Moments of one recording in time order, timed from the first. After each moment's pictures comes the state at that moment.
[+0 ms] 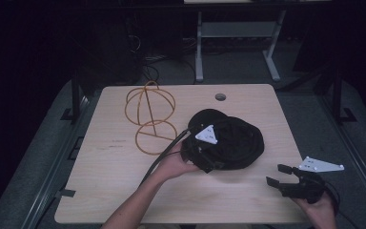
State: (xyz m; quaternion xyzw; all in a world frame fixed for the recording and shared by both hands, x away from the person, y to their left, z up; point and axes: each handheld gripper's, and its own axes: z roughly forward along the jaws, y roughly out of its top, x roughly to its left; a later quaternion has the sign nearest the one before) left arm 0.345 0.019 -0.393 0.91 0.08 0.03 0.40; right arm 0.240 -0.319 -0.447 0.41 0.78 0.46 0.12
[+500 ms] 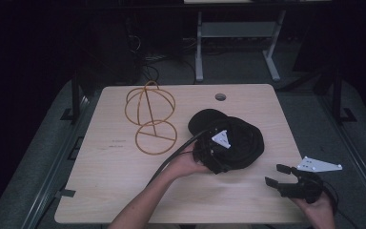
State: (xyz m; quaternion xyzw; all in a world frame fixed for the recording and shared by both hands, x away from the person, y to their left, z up) left arm 0.353 -0.015 -0.415 0.94 0.05 0.00 0.35; right arm 0.241 -0.315 -0.447 0.41 0.78 0.46 0.12
